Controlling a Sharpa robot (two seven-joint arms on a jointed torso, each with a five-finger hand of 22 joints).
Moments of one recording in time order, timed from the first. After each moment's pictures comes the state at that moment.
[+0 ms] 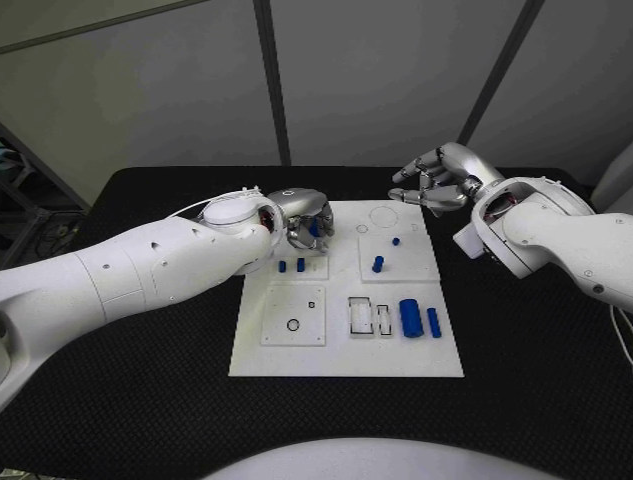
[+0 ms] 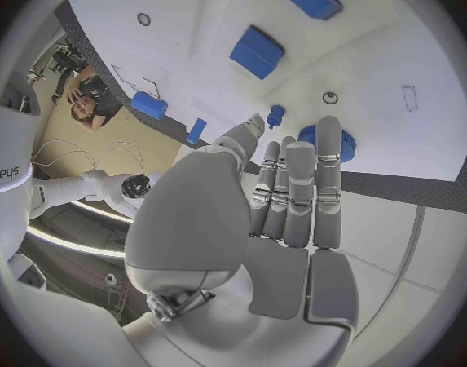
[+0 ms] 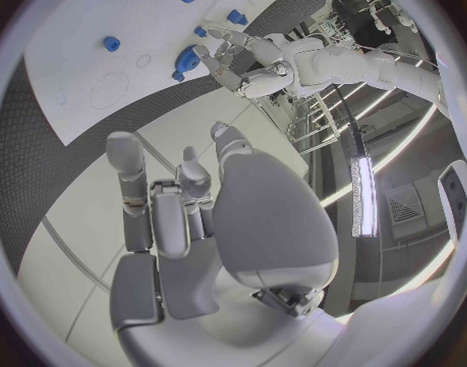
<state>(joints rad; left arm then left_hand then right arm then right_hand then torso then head) 1.16 -0.52 0.01 1.18 -1.53 -0.15 0.00 1.42 -0.20 0.32 0.04 0.14 1.03 0.13 0.18 0.09 1.00 0.09 0.40 0.07 1.27 0.01 1.14 0.64 0.18 1.08 0.12 0.75 0.76 1.19 -0.83 0.07 1.52 -1.07 -0.45 -0.11 1.41 -0.13 0.07 0.25 0.39 0.96 0.14 0.18 0.07 1.24 0.06 1.17 1.08 1.47 -0.01 1.45 1.31 0.14 1.18 0.09 1.11 0.77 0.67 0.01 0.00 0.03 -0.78</state>
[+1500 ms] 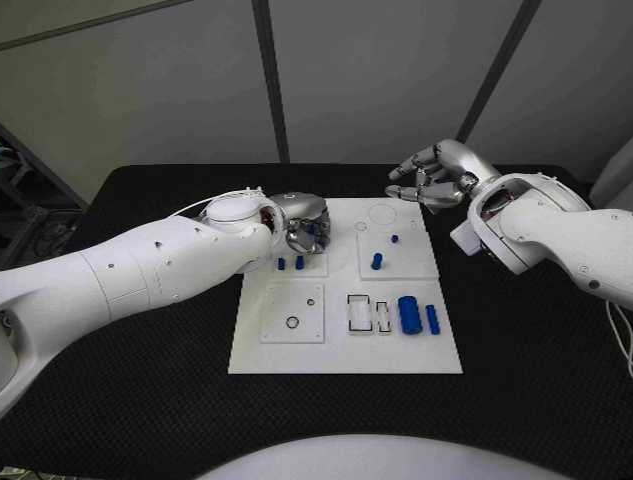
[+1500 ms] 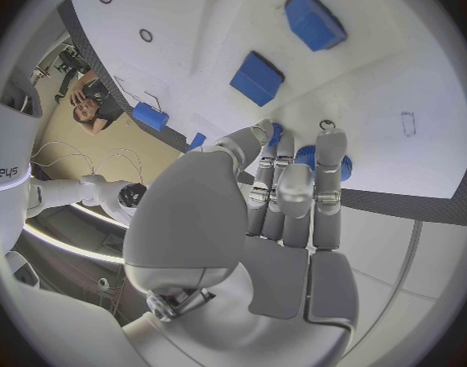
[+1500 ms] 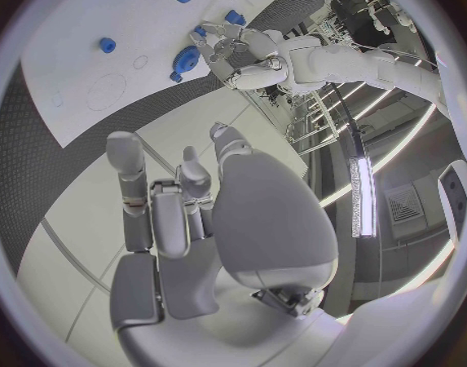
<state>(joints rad) 1.16 -0.50 0.02 1.15 -1.54 -0.08 0.00 1.42 -0.17 0.53 -0.05 0.13 1.11 0.14 0.15 0.07 1.15 0.07 0.31 0.07 1.38 -0.01 1.31 0.83 0.18 1.14 0.10 0.93 0.96 1.19 -0.83 0.07 1.52 -1.07 -0.44 -0.11 1.41 -0.12 0.07 0.25 0.40 0.96 0.14 0.18 0.07 1.24 0.06 1.17 1.08 1.47 -0.01 1.45 1.31 0.14 1.18 0.09 1.11 0.77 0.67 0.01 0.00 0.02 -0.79</state>
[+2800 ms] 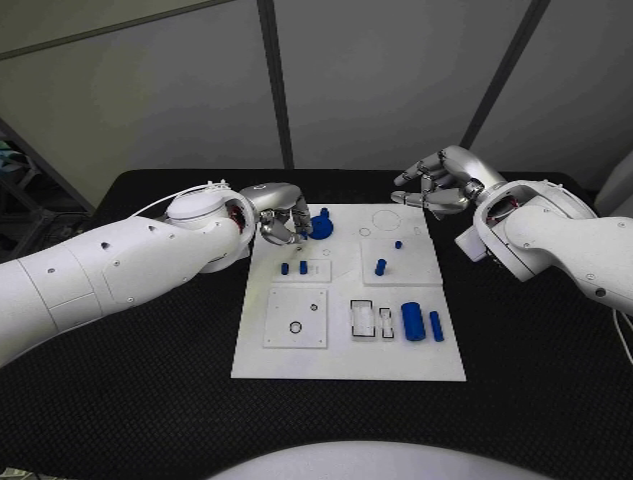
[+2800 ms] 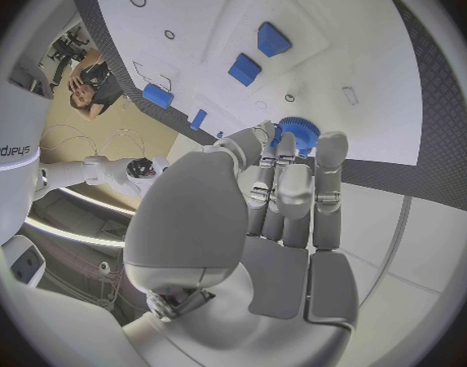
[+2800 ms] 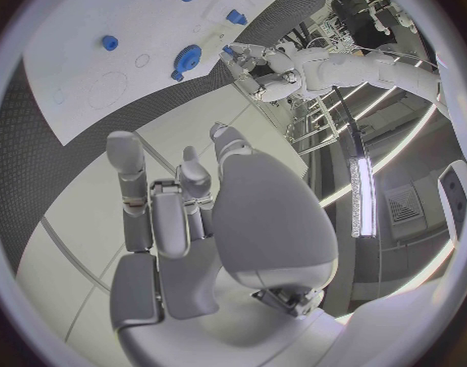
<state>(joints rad) 1.15 -0.67 0.09 1.29 -1.49 -0.11 0.00 1.42 -0.16 0.54 -0.06 0.13 1.13 0.14 0.15 0.07 1.17 0.07 0.29 0.07 1.39 -0.01 1.32 0.82 0.18 1.15 0.09 0.95 0.98 1.19 -0.83 0.07 1.51 -1.07 -0.44 -0.11 1.41 -0.12 0.07 0.25 0.40 0.96 0.14 0.18 0.07 1.24 0.06 1.17 1.08 1.47 -0.01 1.45 1.31 0.14 1.18 0.09 1.11 0.77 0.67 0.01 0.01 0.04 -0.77</state>
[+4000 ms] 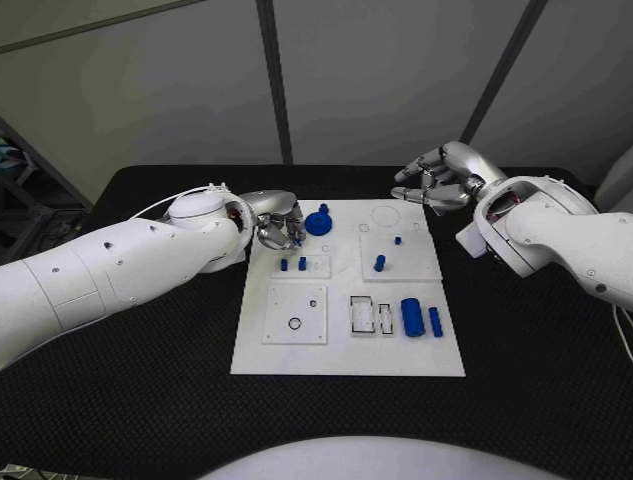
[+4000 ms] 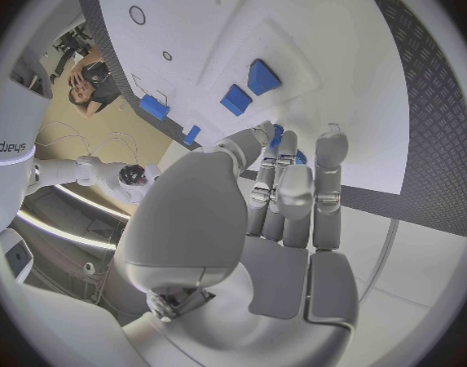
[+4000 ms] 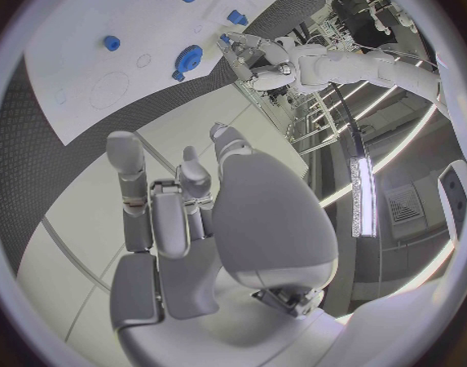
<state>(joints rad) 1.13 -0.66 0.09 1.26 -1.48 -0.04 -0.03 1.41 -0.16 0.53 -0.05 0.13 1.13 0.14 0.14 0.07 1.18 0.07 0.28 0.07 1.39 -0.01 1.32 0.82 0.18 1.15 0.09 0.95 0.98 1.19 -0.83 0.07 1.51 -1.07 -0.44 -0.11 1.41 -0.12 0.08 0.26 0.40 0.96 0.14 0.18 0.07 1.24 0.06 1.17 1.08 1.47 -0.01 1.45 1.31 0.14 1.18 0.09 1.11 0.77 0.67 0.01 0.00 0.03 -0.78</state>
